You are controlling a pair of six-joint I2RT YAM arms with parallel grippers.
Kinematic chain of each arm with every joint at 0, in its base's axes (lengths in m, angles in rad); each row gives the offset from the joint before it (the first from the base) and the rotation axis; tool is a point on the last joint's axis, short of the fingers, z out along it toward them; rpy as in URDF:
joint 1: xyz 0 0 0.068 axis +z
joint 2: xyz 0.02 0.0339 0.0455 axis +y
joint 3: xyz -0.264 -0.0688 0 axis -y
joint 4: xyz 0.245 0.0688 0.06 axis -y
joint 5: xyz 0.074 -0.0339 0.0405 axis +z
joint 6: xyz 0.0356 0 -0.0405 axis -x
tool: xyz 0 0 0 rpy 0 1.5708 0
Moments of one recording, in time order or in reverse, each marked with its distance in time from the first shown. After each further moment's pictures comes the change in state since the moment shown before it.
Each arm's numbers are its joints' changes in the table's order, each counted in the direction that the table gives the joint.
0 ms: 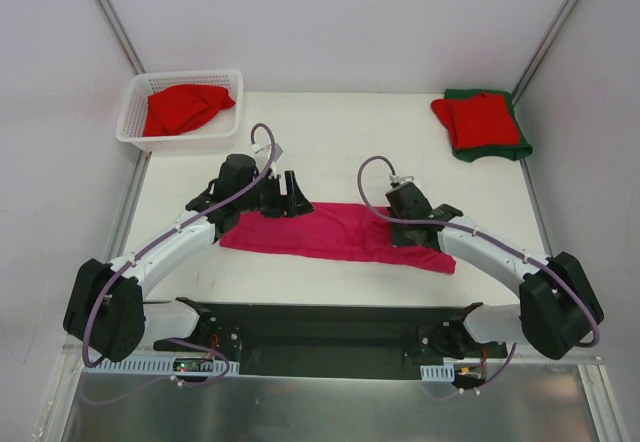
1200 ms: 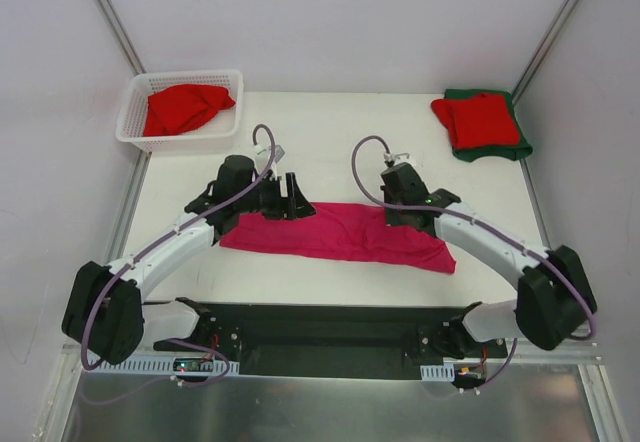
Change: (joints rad) left arm 0.000 -0.027 -0.016 0.013 -0.054 0.000; right arm 0.000 0.129 0.169 0.052 -0.058 0.064
